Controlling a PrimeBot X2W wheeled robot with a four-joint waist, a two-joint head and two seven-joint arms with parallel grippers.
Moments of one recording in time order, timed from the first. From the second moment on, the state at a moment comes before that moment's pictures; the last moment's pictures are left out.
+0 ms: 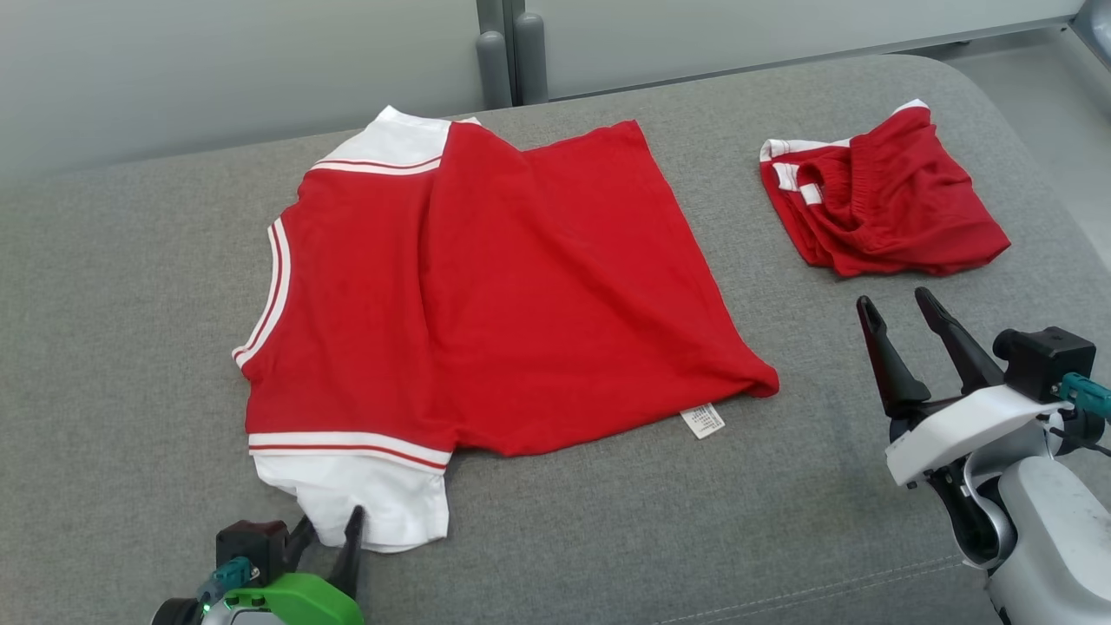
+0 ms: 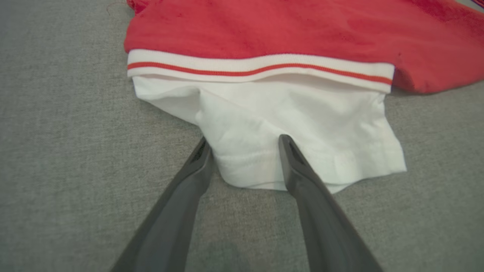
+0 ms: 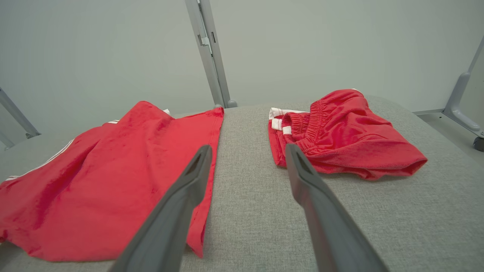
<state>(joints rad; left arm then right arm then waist) -0.05 0.17 -0.39 0.46 -0.47 0.03 -0.16 -0.19 -0.28 0.25 0.37 0.43 0.12 -0.25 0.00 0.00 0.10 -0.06</state>
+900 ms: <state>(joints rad) -0.04 0.14 -0.34 0.34 -0.49 0.04 -0.22 -0.09 -0.21 0.27 0.47 0.56 0.12 -0.25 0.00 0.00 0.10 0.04</state>
